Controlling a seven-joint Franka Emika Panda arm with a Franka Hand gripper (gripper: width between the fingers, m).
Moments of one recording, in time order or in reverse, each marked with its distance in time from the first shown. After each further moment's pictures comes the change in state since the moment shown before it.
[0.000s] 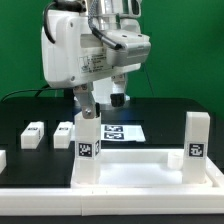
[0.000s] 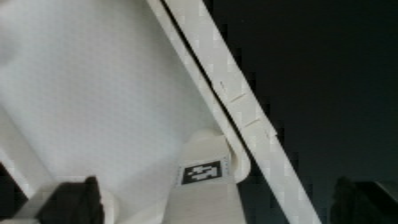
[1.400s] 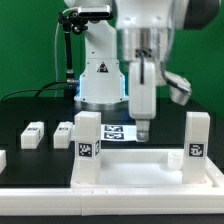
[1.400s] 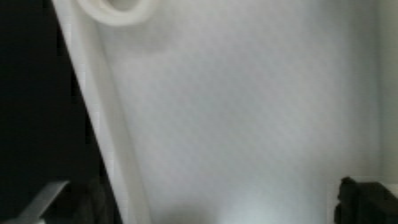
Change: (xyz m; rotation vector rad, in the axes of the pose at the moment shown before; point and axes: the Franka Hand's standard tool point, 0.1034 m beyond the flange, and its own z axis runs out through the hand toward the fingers) arm -0.012 0.116 0.066 0.017 0.110 -0.364
